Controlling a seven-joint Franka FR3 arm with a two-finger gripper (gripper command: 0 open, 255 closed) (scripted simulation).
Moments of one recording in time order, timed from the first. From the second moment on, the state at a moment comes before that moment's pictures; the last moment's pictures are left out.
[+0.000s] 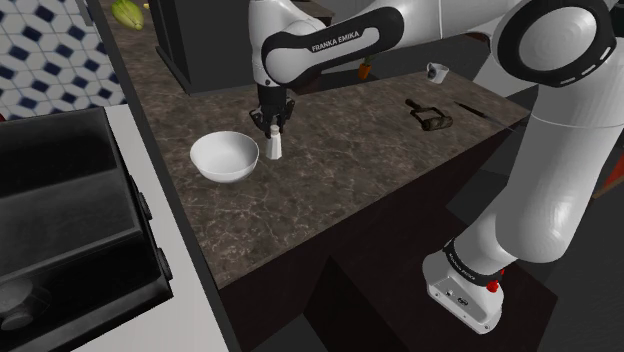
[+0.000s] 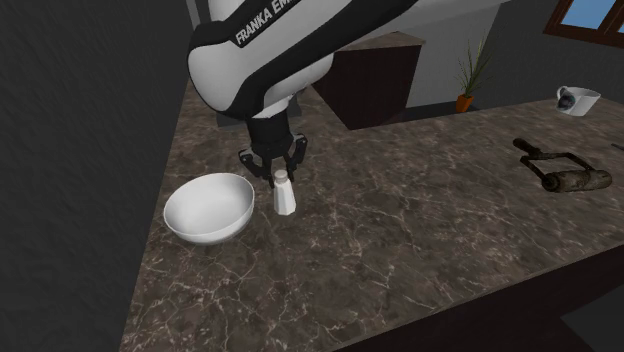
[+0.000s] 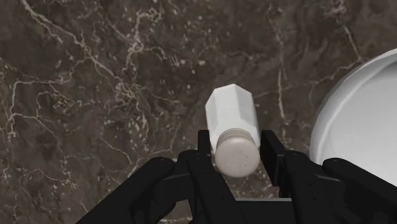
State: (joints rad) arm 0.16 0.38 0.27 -1.73 -0.20 2.04 0.47
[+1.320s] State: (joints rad) arm 0.16 0.33 0.28 -1.62 -0.18 1.87 0.45
